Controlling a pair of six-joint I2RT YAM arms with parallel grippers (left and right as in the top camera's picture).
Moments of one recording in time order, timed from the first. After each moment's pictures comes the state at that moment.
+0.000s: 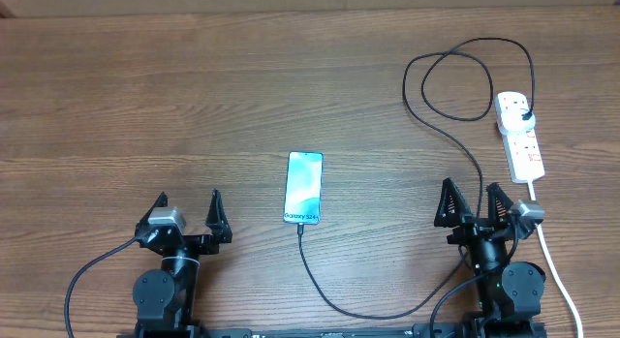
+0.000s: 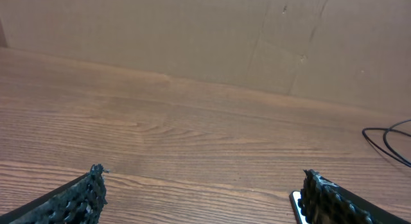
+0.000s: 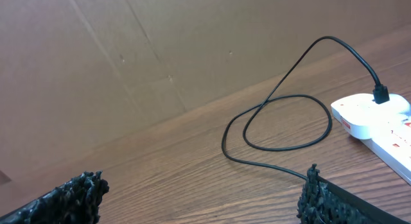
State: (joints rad) left arm -0.02 0.02 0.01 -0.08 0.01 -0.21; right arm 0.04 0.01 0.02 -0.03 -0.02 0.43
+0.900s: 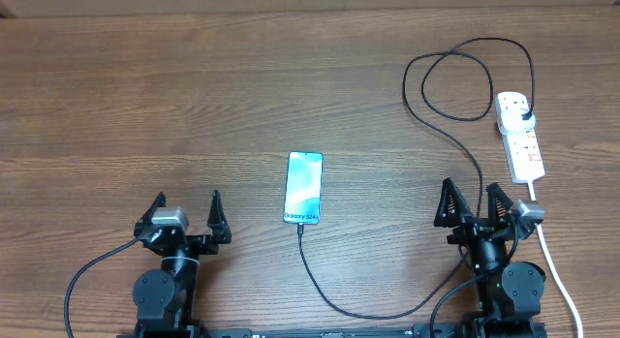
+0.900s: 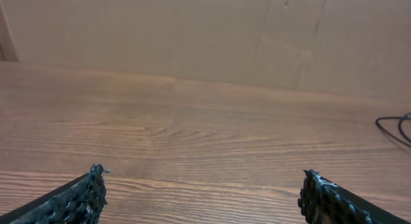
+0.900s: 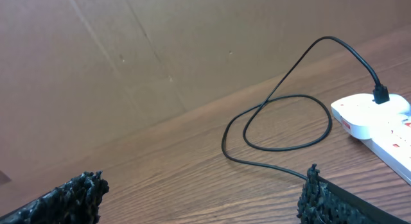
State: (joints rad) left arm -0.02 0.02 0.01 -0.08 0.00 -0.13; right arm 0.04 0.01 0.02 -0.03 -0.02 0.43
